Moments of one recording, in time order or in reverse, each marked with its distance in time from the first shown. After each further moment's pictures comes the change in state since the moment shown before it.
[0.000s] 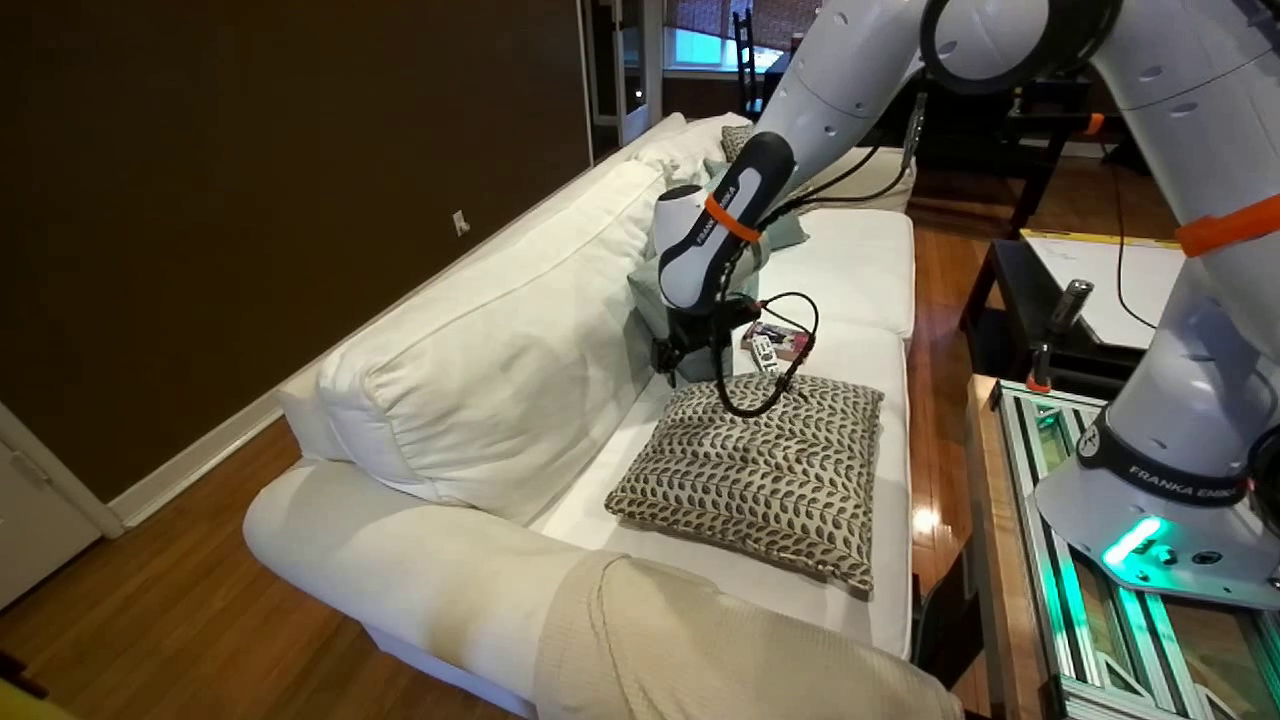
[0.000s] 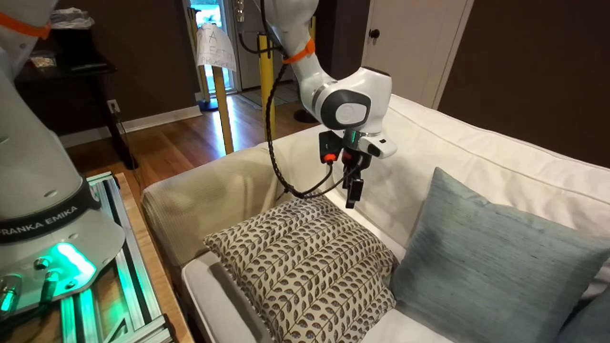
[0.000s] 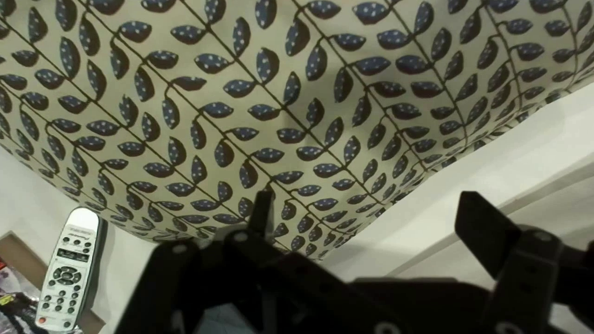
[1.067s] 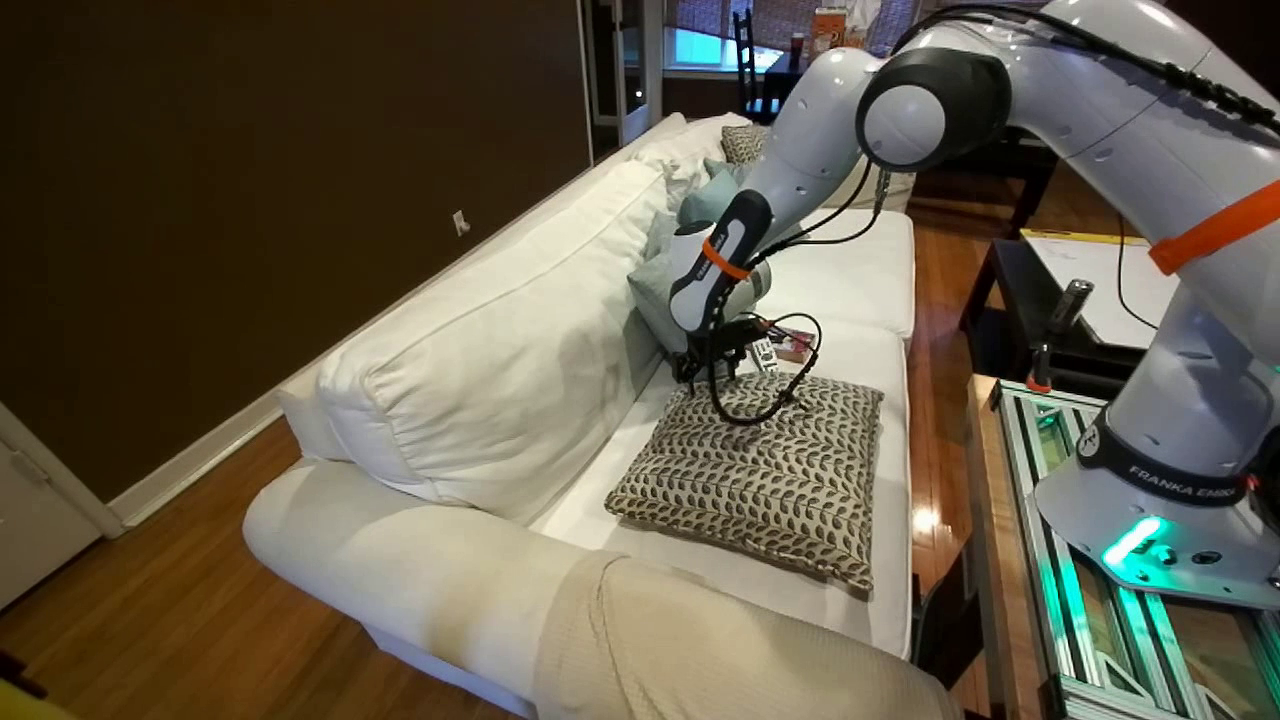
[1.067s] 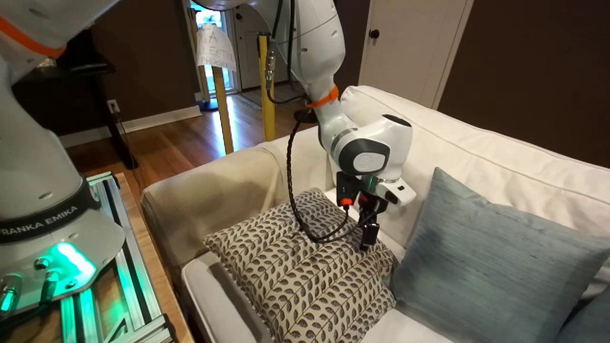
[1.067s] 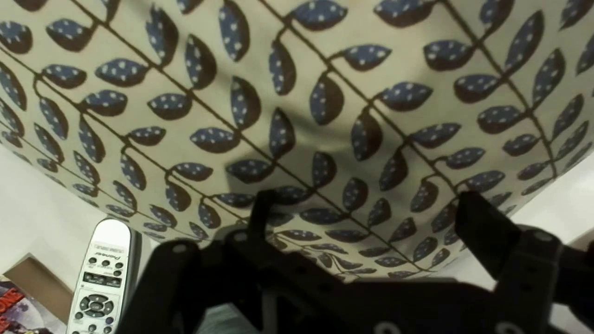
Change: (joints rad) arm -0.103 0.254 -0.028 0.209 0.022 0.006 -0.022
